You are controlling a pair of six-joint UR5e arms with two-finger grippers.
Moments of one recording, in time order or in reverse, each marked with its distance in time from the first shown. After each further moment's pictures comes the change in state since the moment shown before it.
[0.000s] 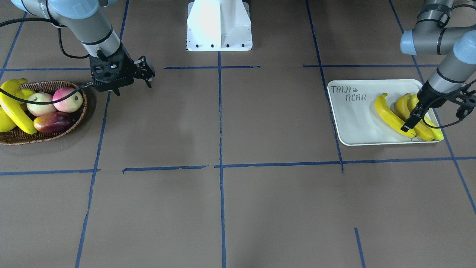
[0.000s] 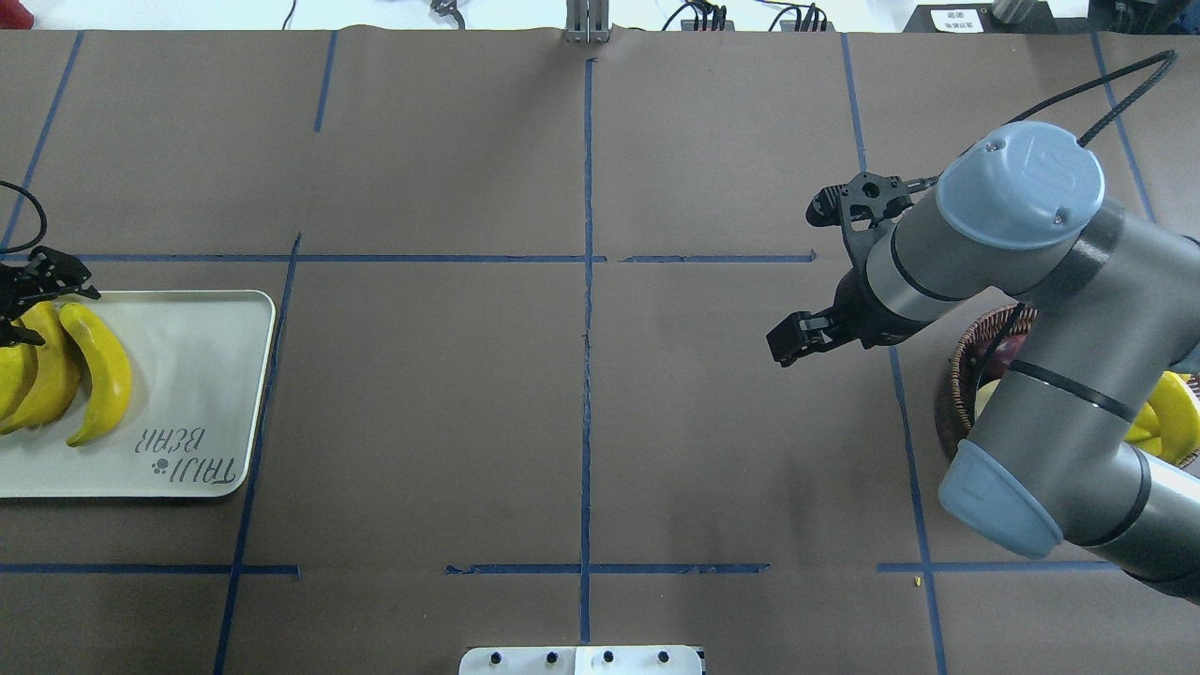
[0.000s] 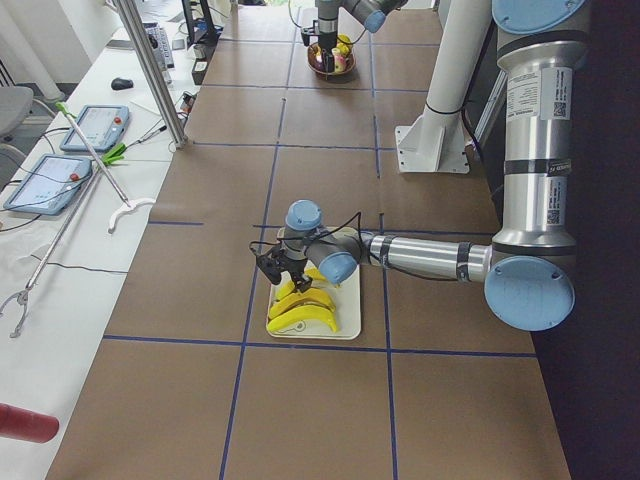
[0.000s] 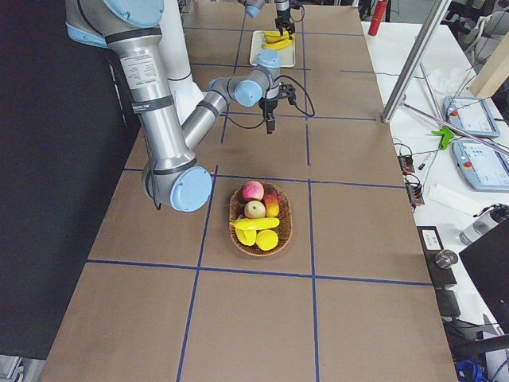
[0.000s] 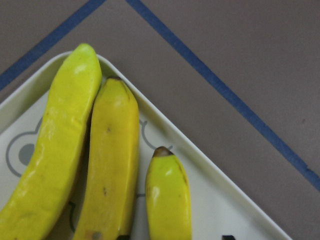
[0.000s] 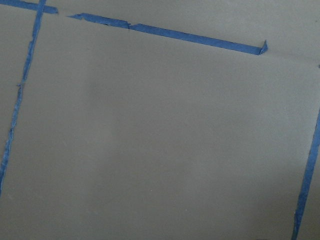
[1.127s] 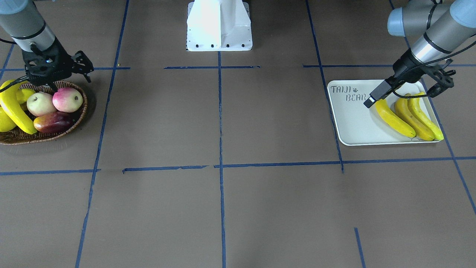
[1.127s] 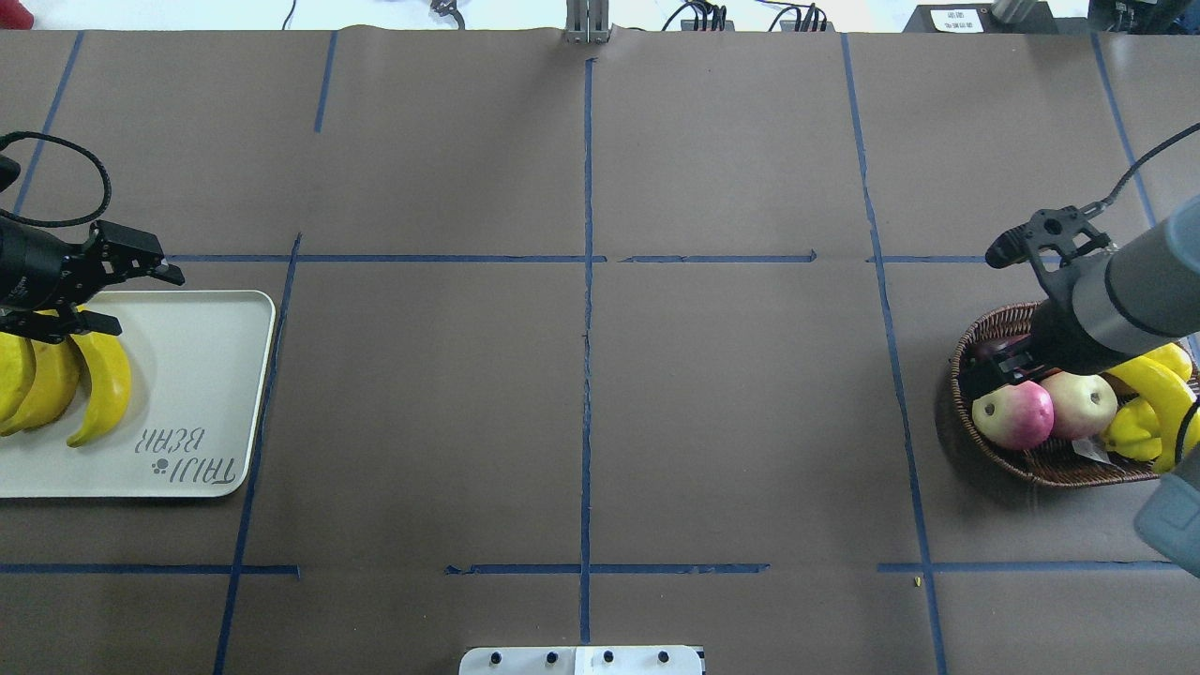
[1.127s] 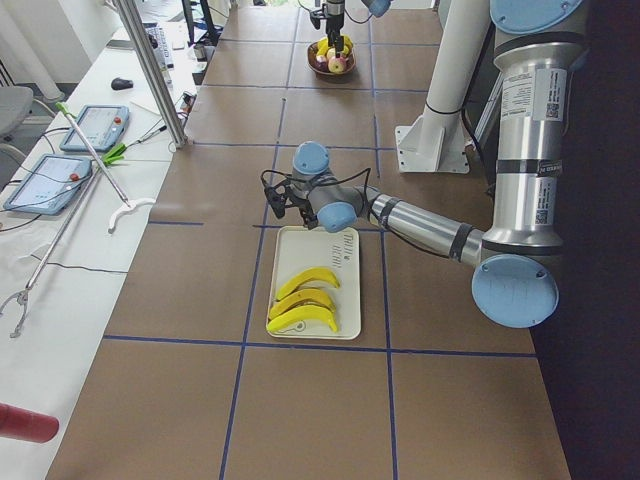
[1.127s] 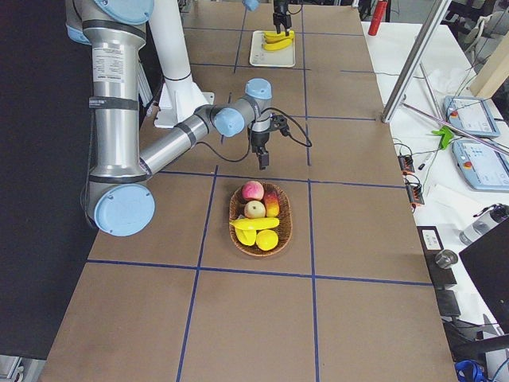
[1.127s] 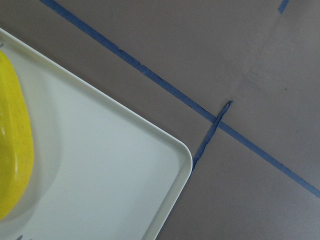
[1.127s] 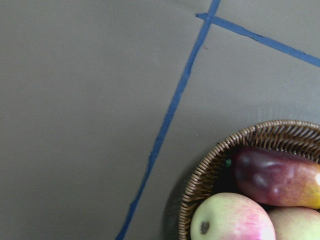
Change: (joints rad) left arm 0.047 -0.042 -0.250 0.037 -0.165 0.023; right arm 0.143 -0.403 0.111 0.124 0.027 -0.341
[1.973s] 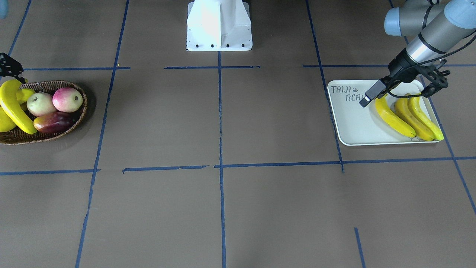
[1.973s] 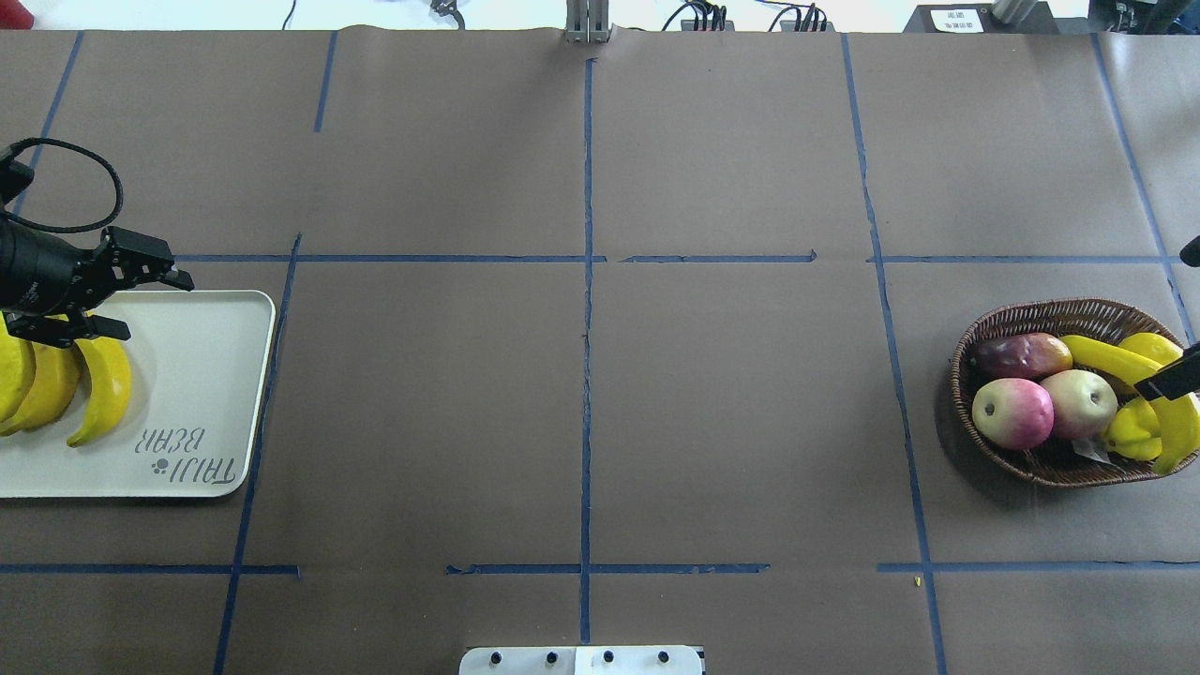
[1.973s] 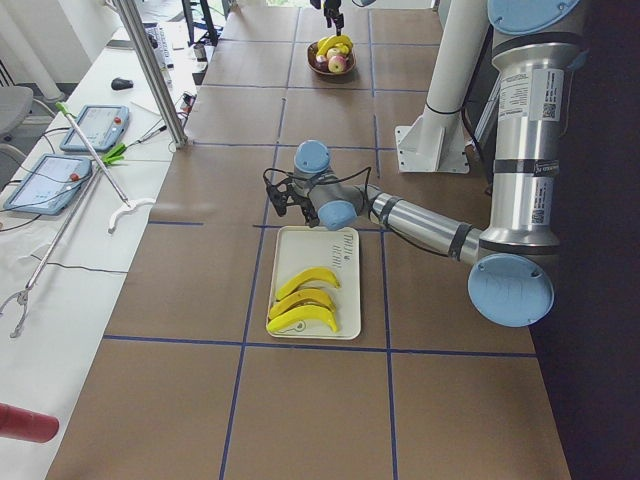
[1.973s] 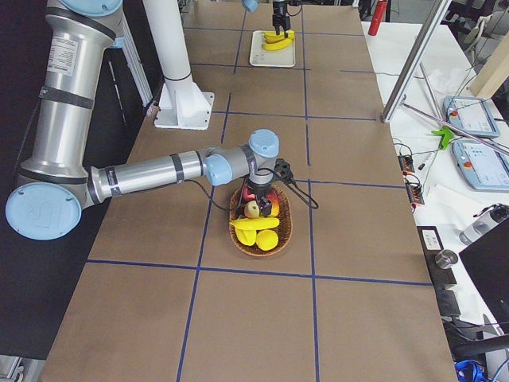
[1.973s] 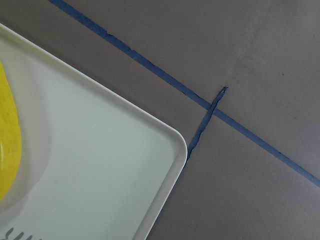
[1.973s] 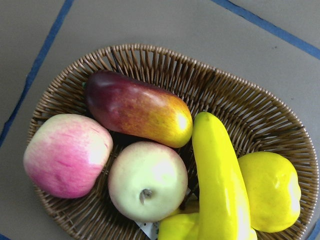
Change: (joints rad) left arm 0.012 -0.002 -0.003 0.001 0.004 -0.001; right arm 0.307 -0.160 -0.182 0.097 0.230 -0.483
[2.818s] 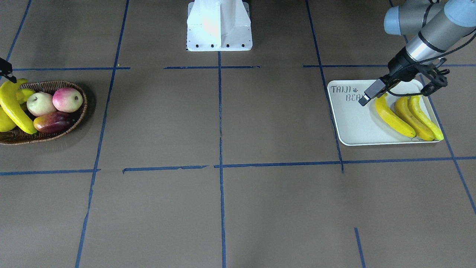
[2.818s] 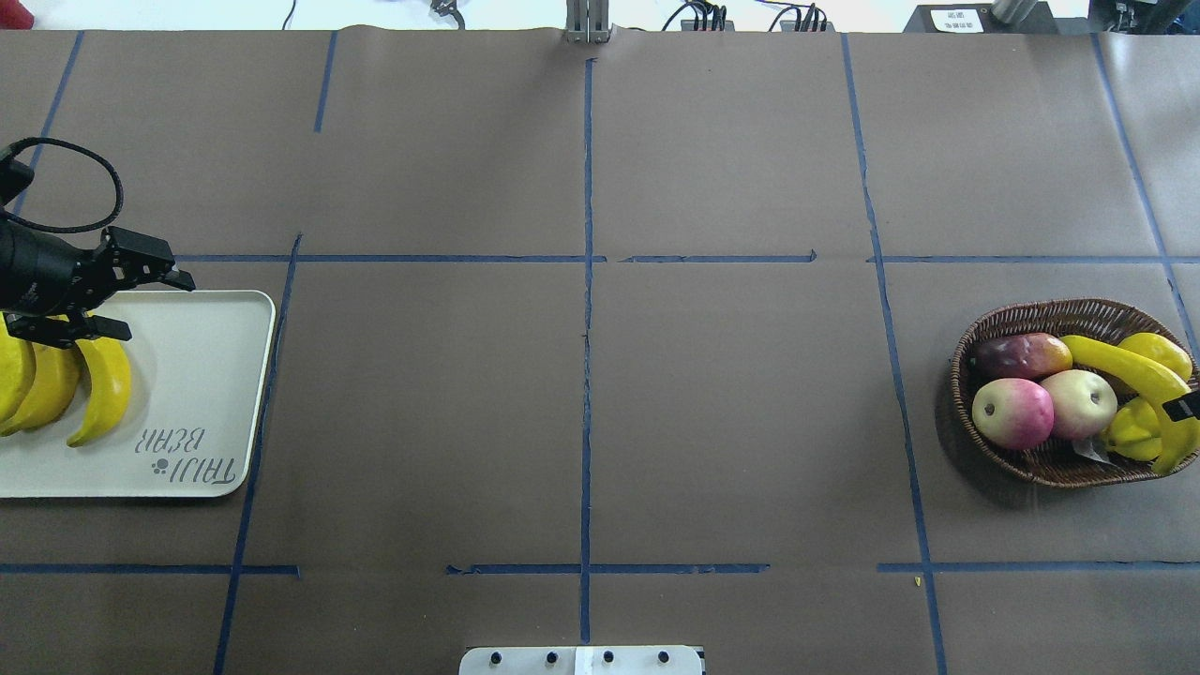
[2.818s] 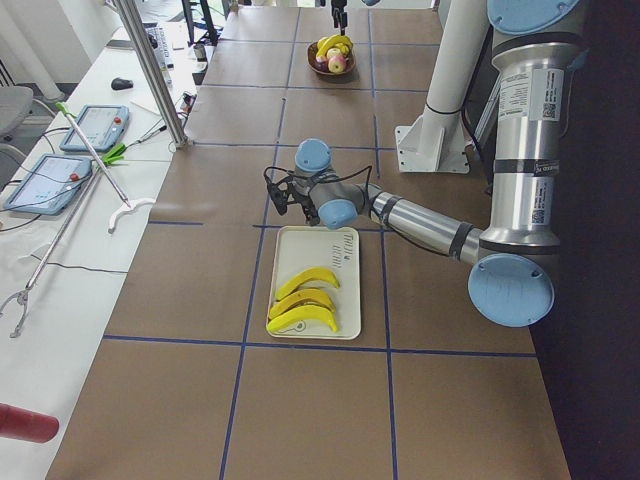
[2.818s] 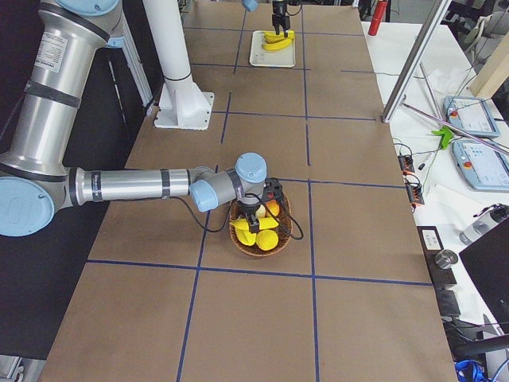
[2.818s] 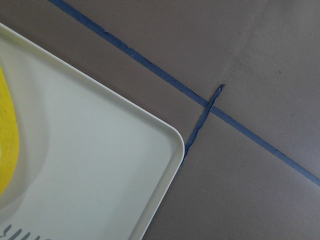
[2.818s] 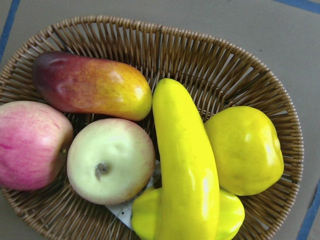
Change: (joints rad) left arm 0.002 0.001 -0.008 -0.001 -0.001 -0.003; right arm 0.022 -0.099 -0.121 0.343 0.045 0.252
